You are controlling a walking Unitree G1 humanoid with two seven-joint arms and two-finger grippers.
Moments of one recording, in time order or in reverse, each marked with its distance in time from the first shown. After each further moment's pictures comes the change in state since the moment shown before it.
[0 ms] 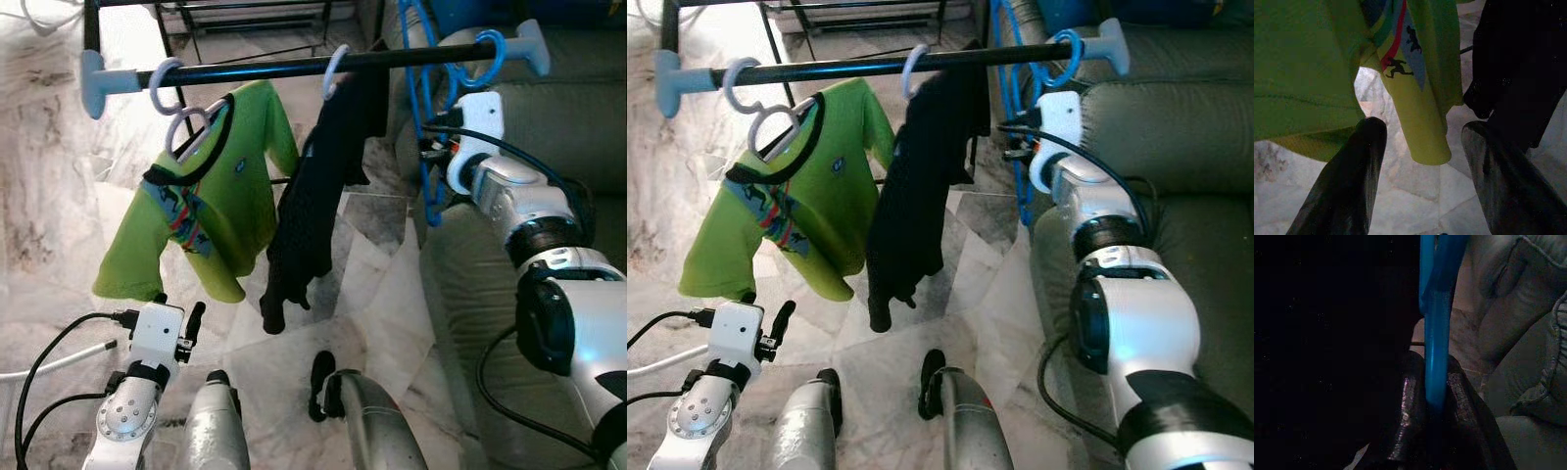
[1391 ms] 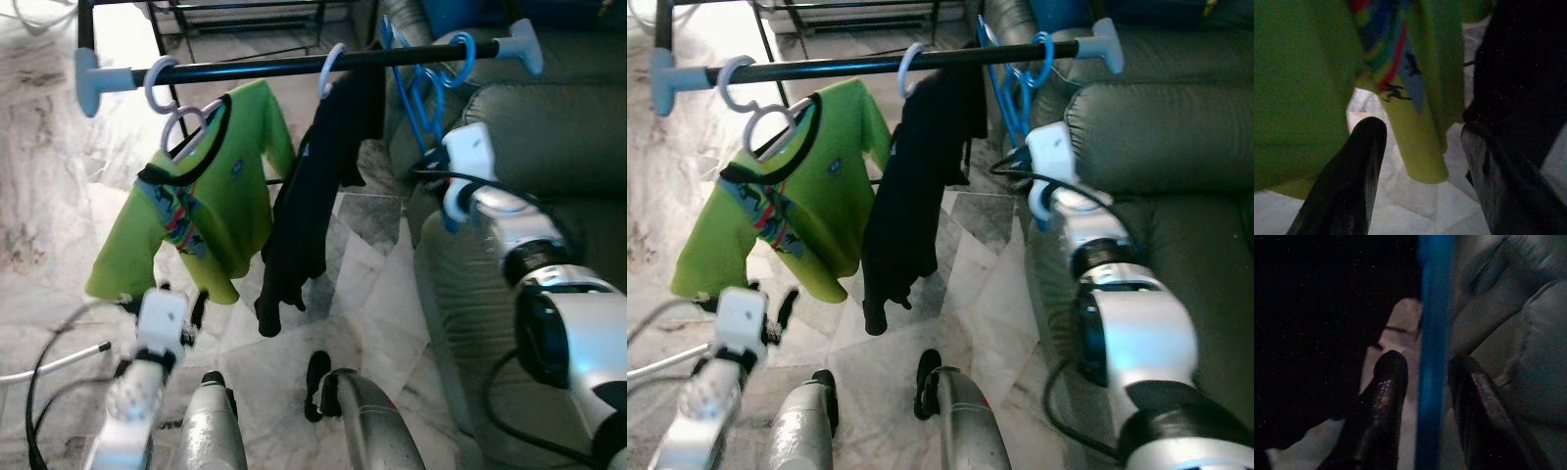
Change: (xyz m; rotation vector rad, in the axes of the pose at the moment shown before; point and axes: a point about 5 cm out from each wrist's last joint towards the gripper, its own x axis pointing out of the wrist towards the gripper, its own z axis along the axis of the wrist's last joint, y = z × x) left arm 0.020 0.004 0.012 -0.020 -0.041 0.035; right arm -0.005 -0.010 -0.027 -0.206 -0.006 -0.049
